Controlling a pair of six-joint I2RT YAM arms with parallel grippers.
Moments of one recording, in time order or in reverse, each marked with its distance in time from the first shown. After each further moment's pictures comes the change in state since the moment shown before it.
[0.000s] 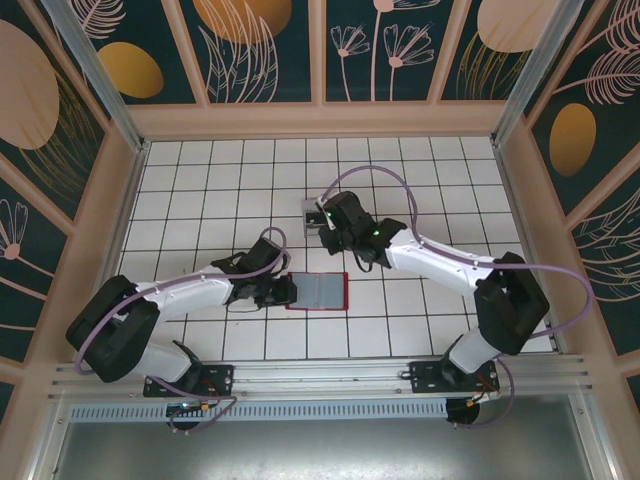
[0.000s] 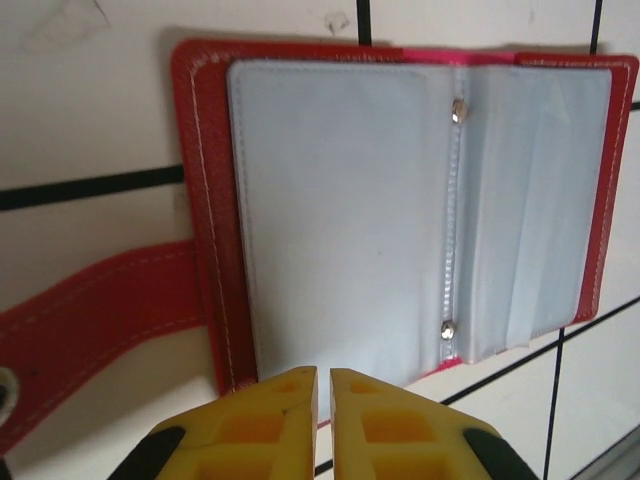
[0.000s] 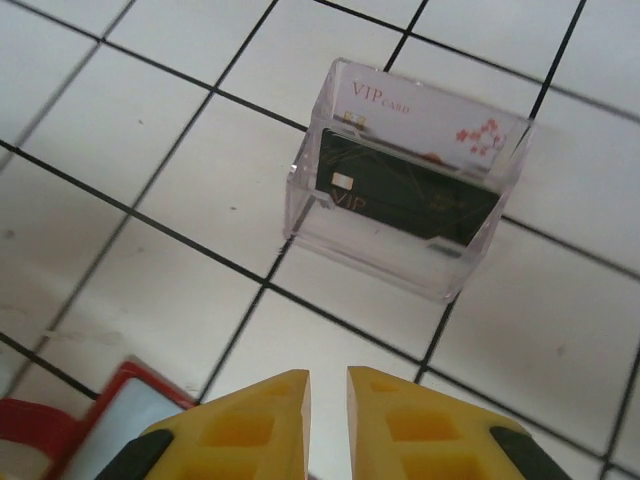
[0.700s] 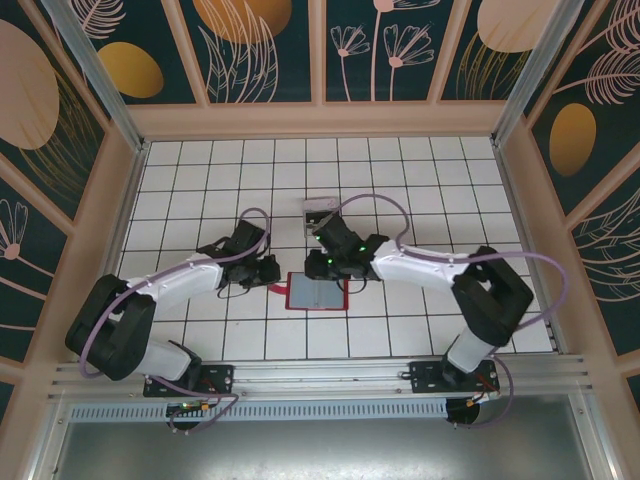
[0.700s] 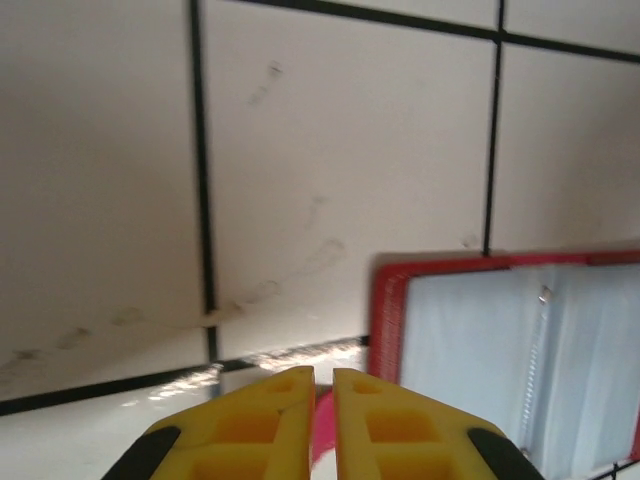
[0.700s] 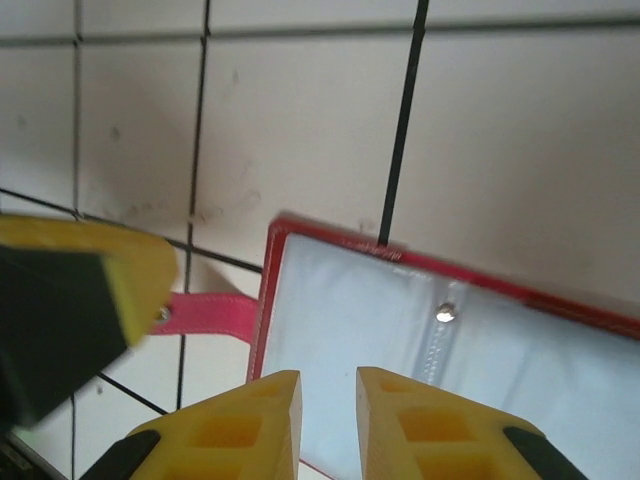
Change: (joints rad) left arm 0.191 0.002 0.055 -0.055 -0.085 0.100; right arm 0.081 0.133 -0.059 0.021 -0.312 0.522
